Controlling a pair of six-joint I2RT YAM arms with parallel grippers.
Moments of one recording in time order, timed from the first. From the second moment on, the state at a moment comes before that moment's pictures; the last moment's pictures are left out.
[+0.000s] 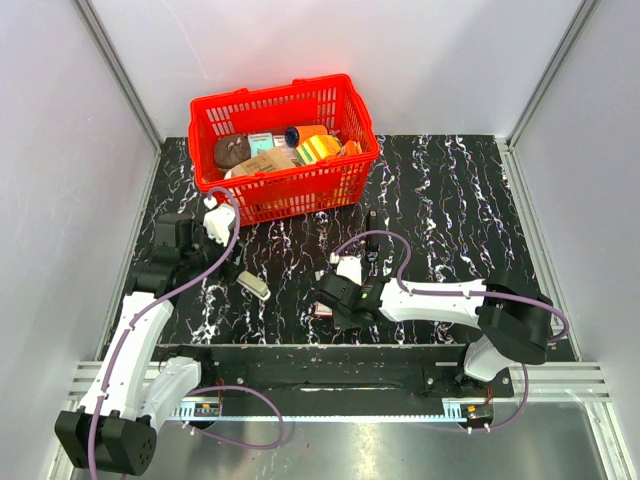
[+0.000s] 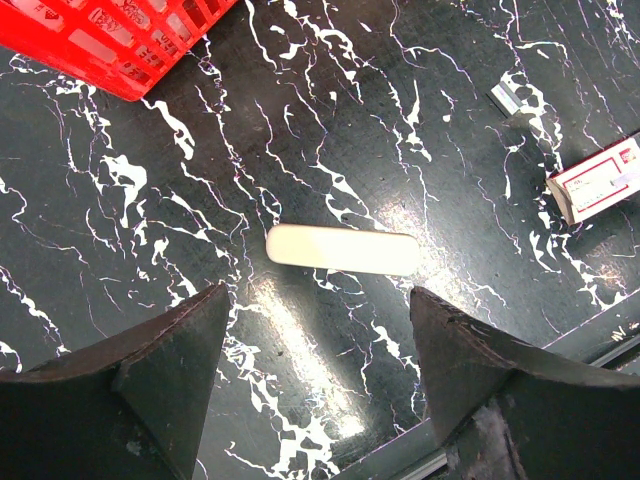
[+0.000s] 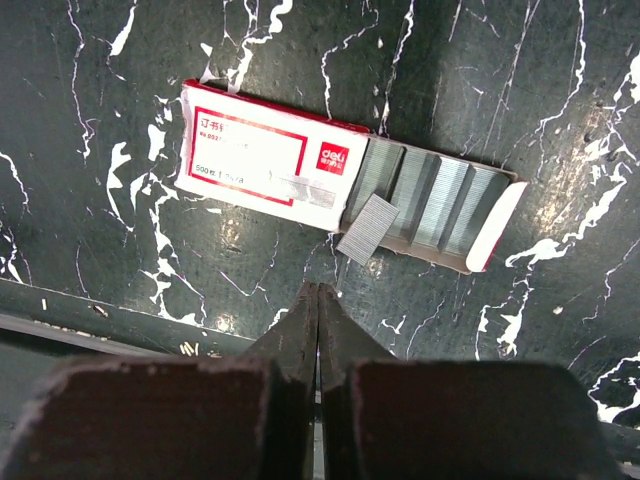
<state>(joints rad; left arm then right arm) -0.11 0.85 0.83 -0.73 0.33 0.29 1.18 1.58 0.94 -0.53 0.29 0.97</state>
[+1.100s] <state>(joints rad) -0.11 0.85 0.83 -0.73 0.33 0.30 1.13 1.61 0.94 -0.53 0.34 0.92</state>
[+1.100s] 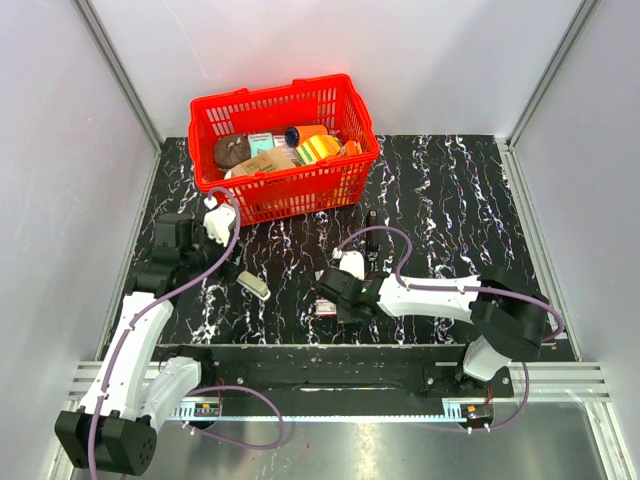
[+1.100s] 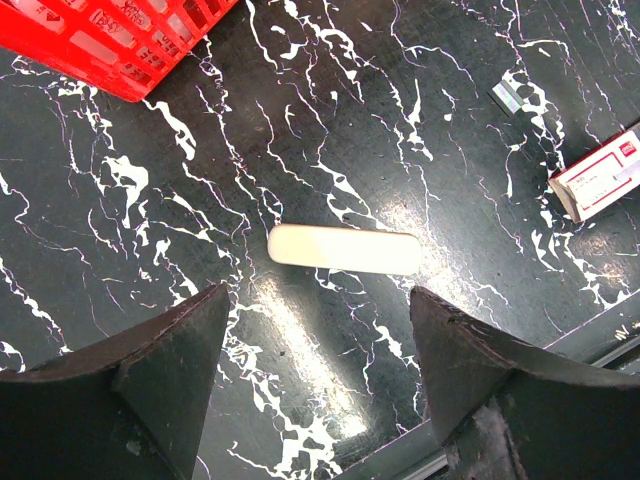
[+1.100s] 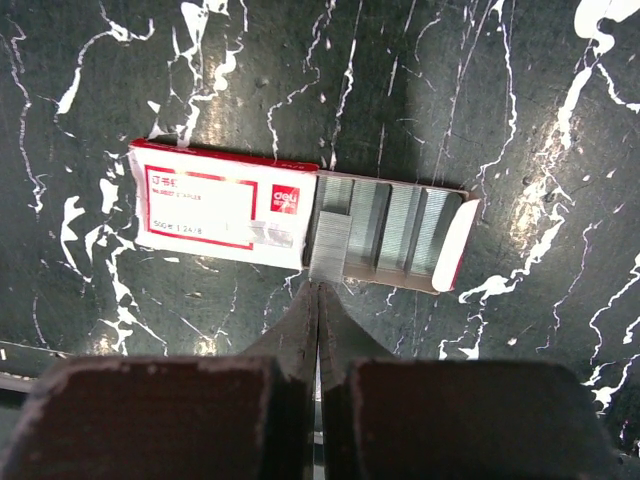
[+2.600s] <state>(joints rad) -0.11 0.84 0.83 -0.73 0.33 0.31 1.12 1.70 1.05 -0.63 0.39 0.93</state>
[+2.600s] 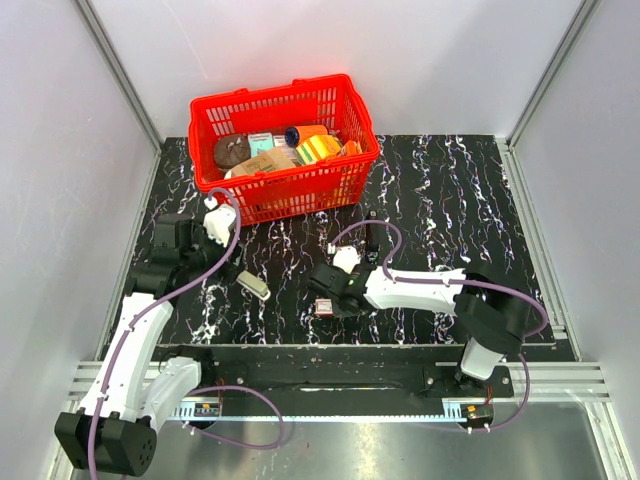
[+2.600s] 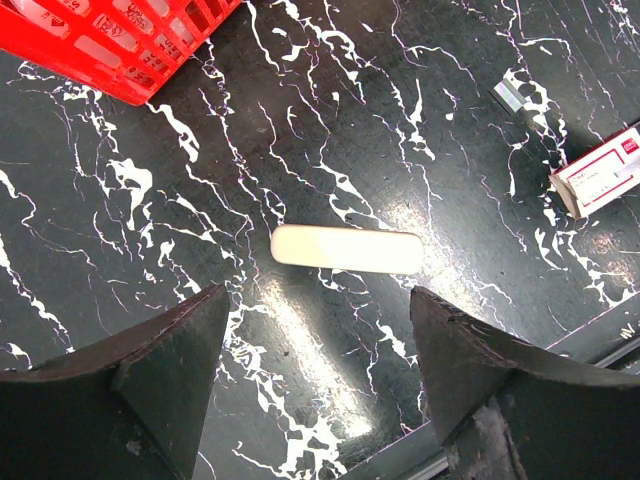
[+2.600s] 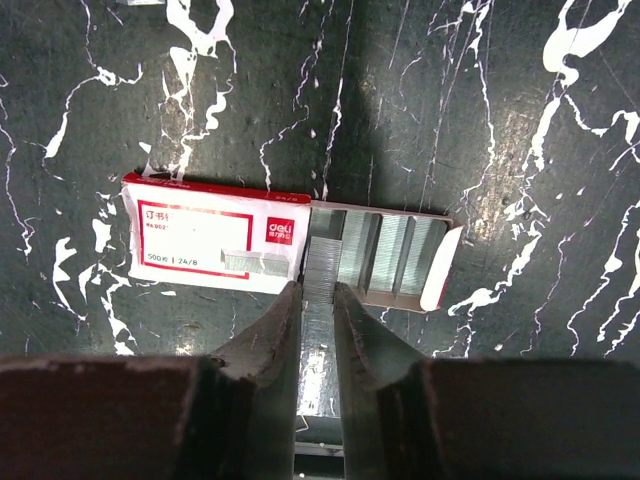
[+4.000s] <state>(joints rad) -0.11 0.85 0.81 -0.73 0.34 0.31 1.11 1.65 1.00 -0.61 0.41 0.95</state>
